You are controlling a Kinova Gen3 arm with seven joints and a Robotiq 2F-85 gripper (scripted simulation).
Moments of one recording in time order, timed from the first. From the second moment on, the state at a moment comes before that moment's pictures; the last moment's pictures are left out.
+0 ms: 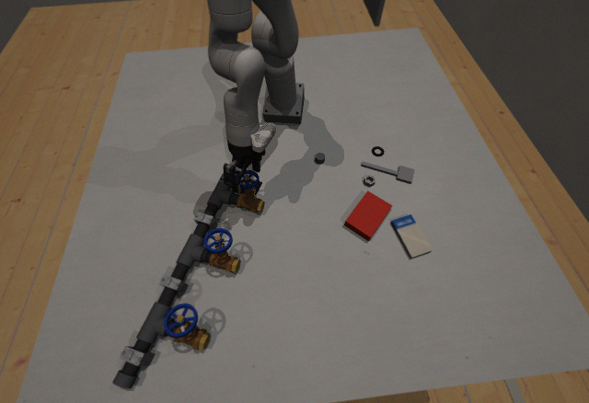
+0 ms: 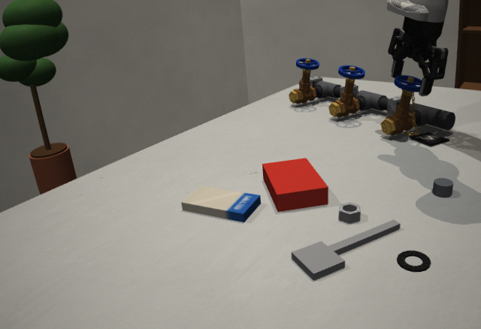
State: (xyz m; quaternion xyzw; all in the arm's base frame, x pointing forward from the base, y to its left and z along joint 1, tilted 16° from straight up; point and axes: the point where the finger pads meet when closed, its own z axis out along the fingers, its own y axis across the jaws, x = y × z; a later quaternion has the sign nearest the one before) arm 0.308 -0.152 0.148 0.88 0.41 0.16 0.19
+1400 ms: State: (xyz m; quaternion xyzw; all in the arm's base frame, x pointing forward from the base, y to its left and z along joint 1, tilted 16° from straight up) arm 0.308 -0.152 0.148 0.90 0.37 0.18 0.18
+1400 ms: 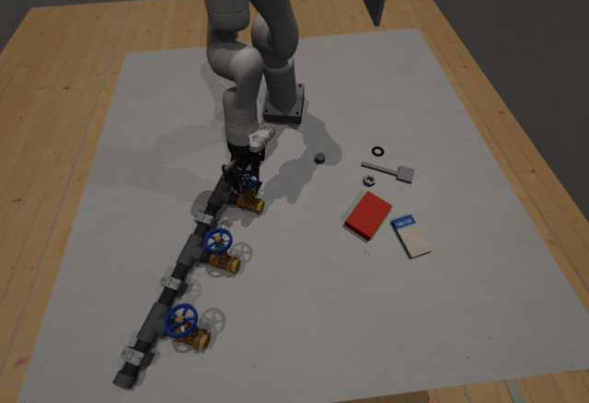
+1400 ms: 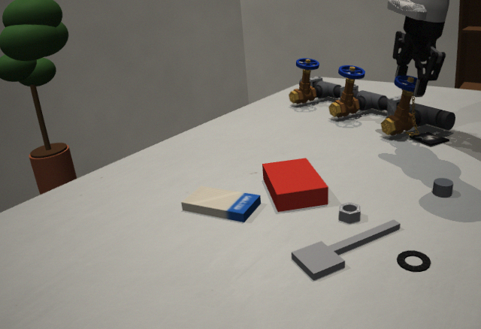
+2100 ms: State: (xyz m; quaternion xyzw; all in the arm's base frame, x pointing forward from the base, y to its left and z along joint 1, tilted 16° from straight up) arm 0.308 -0.152 0.148 0.89 0.38 0.17 0.18
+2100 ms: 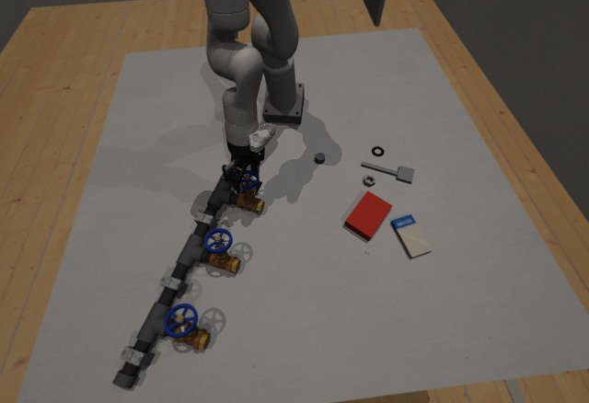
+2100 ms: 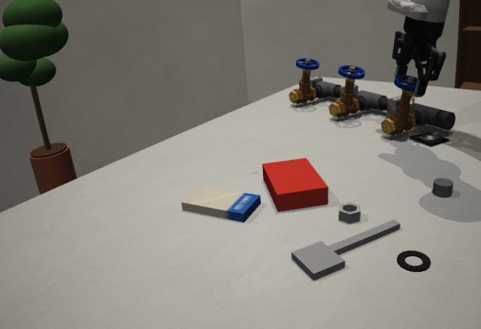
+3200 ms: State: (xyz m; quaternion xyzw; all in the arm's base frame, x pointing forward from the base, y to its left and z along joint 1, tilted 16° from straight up) arm 0.308 -0.152 0.148 0.78 0.57 0.13 0.22
